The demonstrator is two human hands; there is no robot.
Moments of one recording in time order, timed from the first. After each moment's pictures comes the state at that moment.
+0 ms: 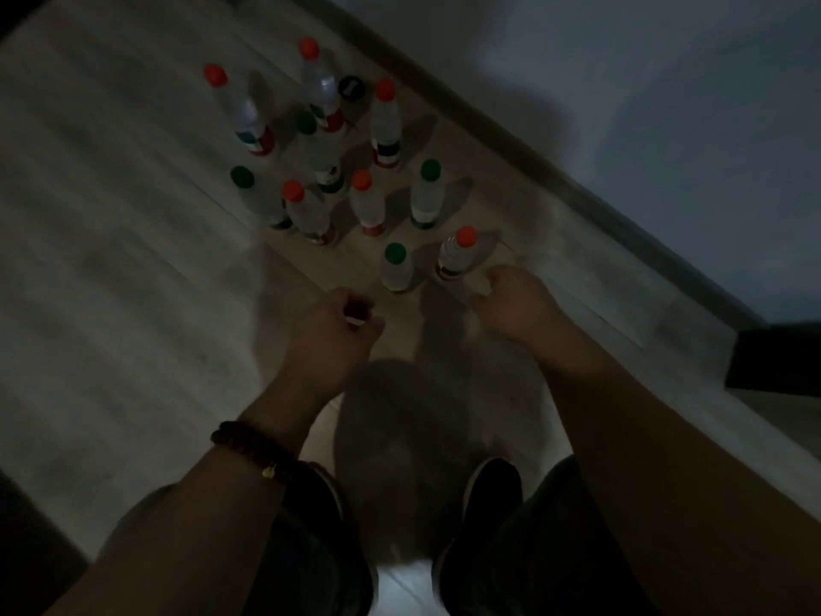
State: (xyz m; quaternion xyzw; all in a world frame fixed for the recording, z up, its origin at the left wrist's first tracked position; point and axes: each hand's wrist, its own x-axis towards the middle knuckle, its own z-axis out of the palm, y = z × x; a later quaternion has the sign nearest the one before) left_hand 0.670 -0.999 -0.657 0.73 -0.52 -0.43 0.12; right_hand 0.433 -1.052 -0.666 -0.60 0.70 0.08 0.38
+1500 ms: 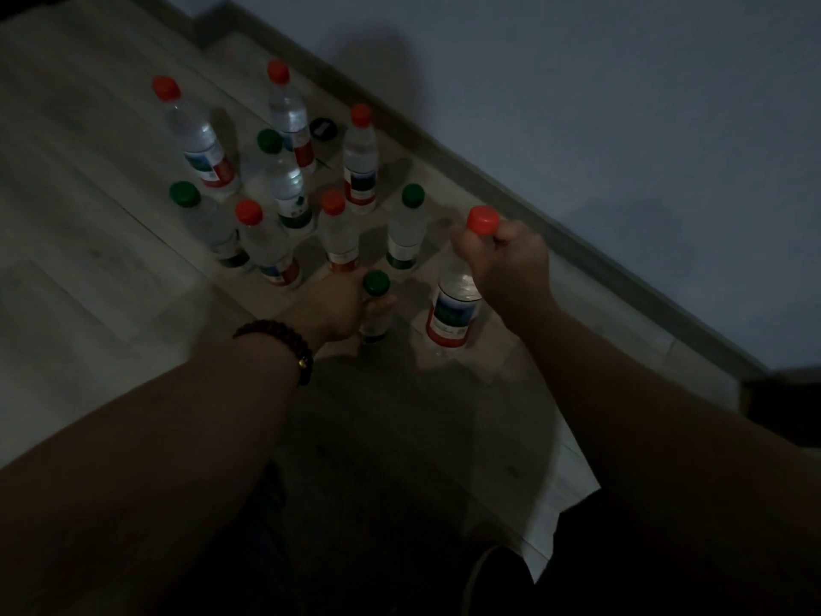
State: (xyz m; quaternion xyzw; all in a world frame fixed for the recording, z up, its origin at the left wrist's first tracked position) left_hand 0.655 -1.126 -0.810 0.60 -0.69 -0.40 0.00; right_hand 0.438 -1.113 -0.742 -0.54 0.69 -0.37 0.31
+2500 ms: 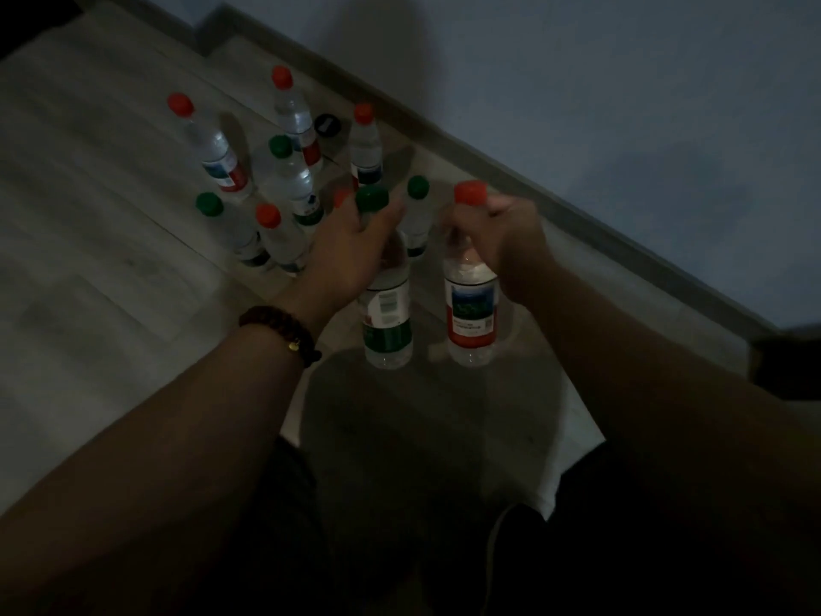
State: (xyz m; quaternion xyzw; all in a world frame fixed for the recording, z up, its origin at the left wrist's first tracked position) left_hand 0.648 -1.118 -0.708 0.56 -0.59 -0.47 0.34; right_hand 0.453 -1.112 -0.699 -0.44 0.68 -0.36 0.47
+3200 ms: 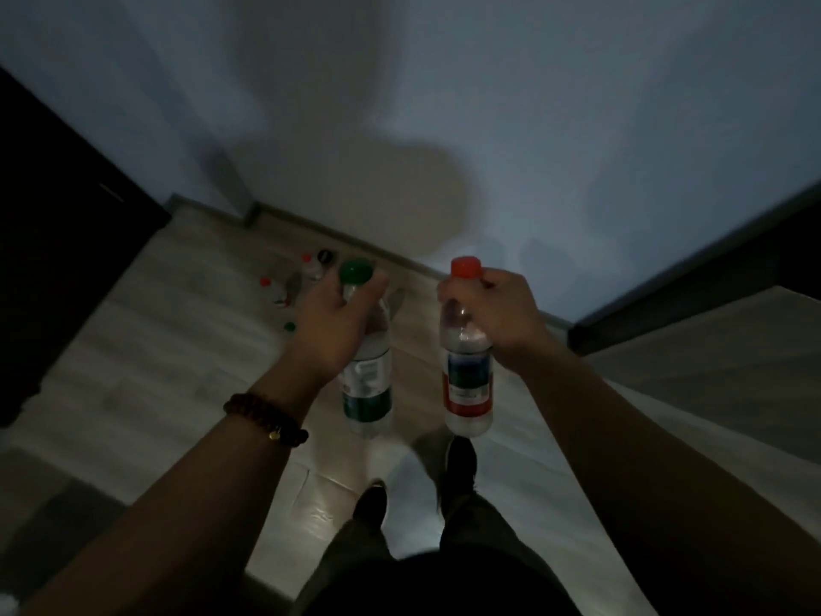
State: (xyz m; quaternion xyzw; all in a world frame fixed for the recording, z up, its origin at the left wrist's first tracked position) left_hand 0.624 -0.990 -0.096 0.55 -0.59 -0.50 0.32; right_hand 0.417 -0.950 -0.100 -0.30 0.69 -0.42 0.51
